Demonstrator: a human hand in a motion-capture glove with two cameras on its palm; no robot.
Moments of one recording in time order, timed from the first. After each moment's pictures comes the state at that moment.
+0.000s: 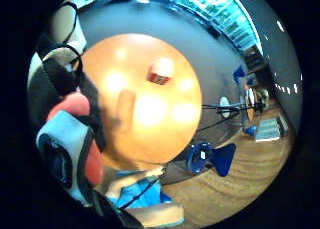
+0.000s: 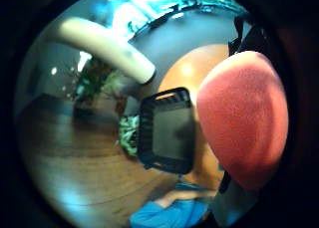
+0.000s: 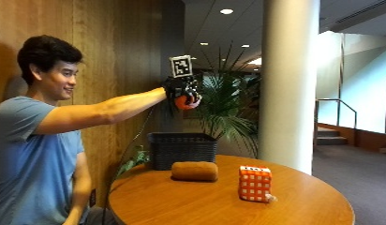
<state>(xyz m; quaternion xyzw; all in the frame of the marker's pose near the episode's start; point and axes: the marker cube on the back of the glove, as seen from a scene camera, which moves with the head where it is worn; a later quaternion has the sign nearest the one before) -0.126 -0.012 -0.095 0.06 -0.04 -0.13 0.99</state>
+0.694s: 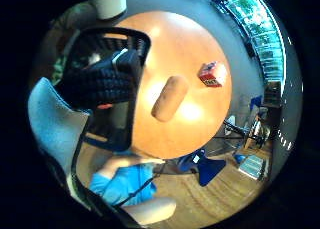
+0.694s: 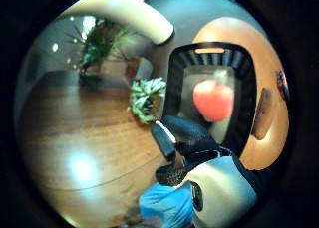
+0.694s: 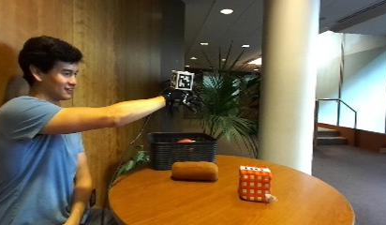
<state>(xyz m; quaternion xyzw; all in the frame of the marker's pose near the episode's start) -0.207 0.011 -0.029 -0.08 -0.02 -0.15 0.99</state>
